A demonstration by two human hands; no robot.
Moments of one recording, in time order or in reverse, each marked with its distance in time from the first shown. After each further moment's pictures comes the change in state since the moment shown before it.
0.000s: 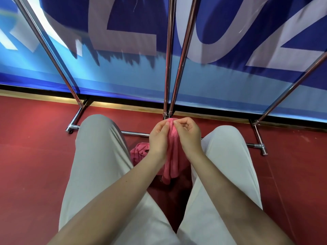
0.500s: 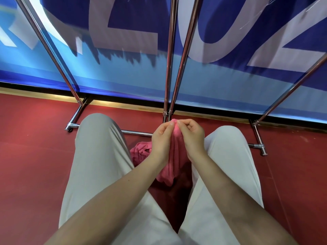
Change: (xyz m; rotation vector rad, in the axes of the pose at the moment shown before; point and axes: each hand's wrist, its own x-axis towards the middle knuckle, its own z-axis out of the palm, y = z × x) left_hand 0.001 -0.009 -0.002 0.076 -0.038 0.065; right_hand 0.002 0.009 -0.001 0.073 0.033 0.088
